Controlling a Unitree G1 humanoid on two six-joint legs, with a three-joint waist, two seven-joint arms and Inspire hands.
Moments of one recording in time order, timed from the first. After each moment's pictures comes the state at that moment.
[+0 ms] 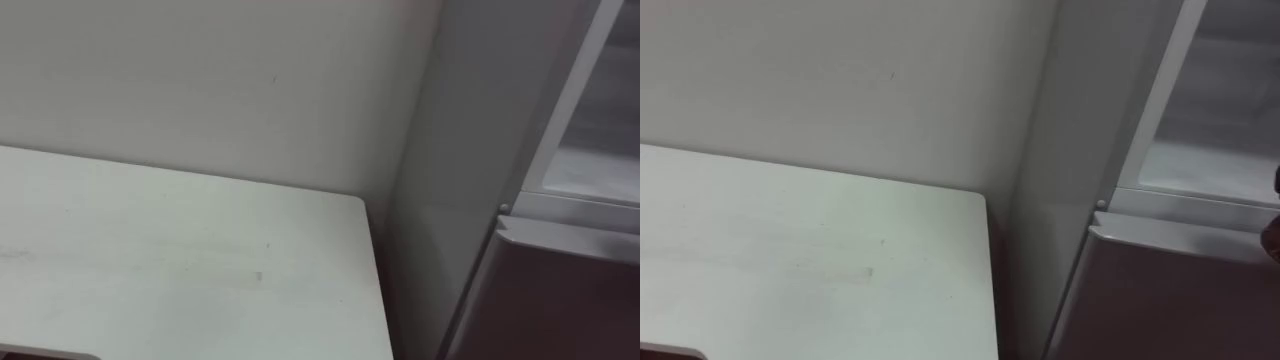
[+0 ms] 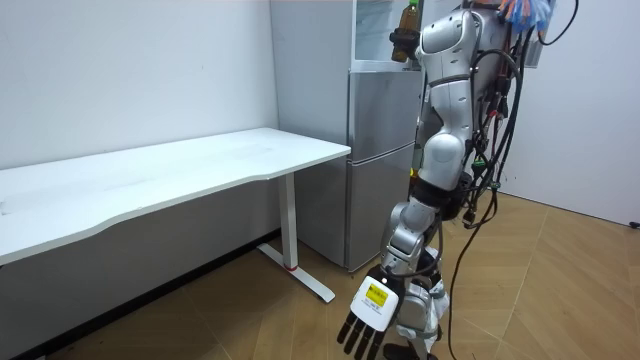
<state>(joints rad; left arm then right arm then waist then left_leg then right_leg) 0.35 0.25 0.25 1.05 0.15 0.06 0.25 -0.28 -0.63 -0.37 0.16 0.62 0.07 -0.48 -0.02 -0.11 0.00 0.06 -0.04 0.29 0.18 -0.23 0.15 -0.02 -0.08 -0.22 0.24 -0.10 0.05</state>
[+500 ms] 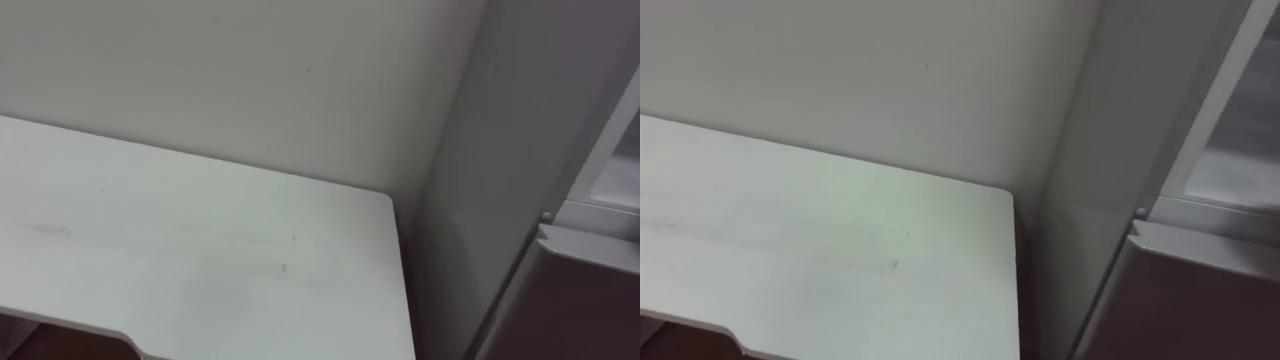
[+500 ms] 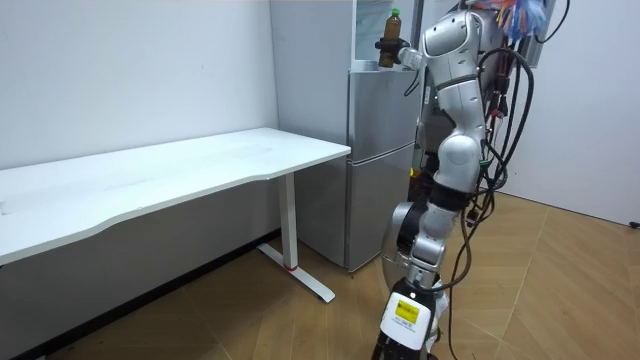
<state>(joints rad) 0.39 0.26 0.26 1.06 0.15 0.06 0.19 -0.43 -0.73 -0.31 0.42 0.62 0.07 -0.51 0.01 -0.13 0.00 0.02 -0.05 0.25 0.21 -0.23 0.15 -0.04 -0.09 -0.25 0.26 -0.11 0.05</state>
